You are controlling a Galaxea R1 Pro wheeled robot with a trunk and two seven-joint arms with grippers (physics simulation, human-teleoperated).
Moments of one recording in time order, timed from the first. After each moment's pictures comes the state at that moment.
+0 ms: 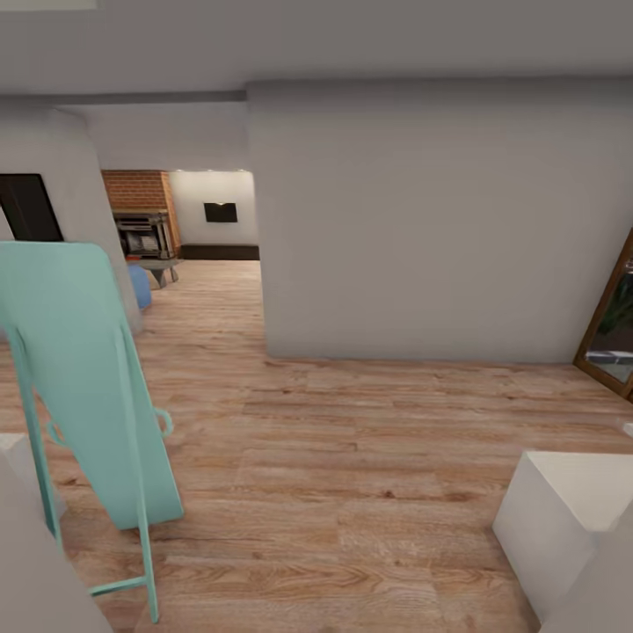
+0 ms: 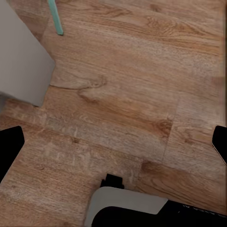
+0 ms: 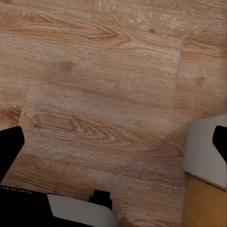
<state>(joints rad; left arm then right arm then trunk) -0.30 0.05 0.20 0.07 0.04 -0.39 0.03 -0.38 -0.08 0.08 0.06 0.06 -0.32 0.11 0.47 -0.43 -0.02</state>
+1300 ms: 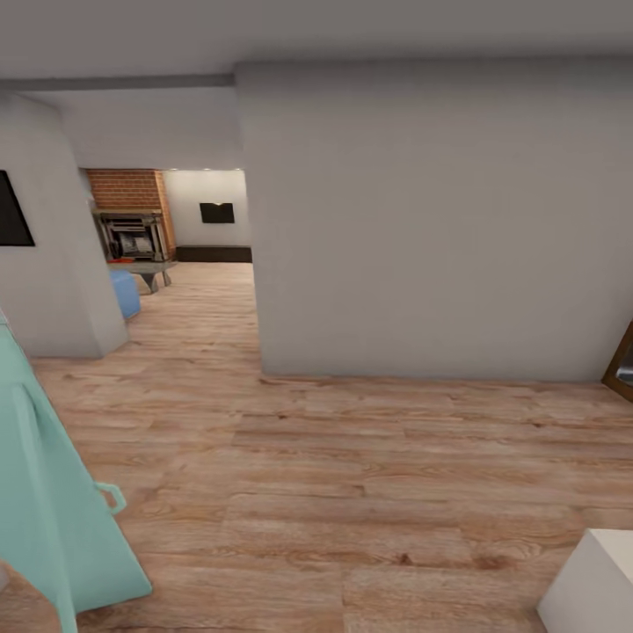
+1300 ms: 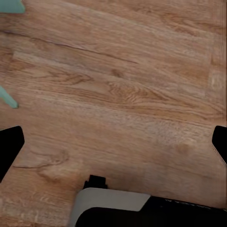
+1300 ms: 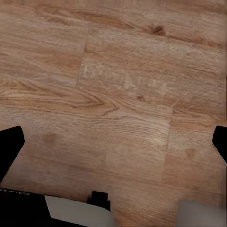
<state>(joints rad) -0.30 0.05 0.19 0.07 0.04 -0.39 -0.07 -0.38 -0.08 0.08 0.06 0.06 -0.32 0.10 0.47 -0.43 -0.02</state>
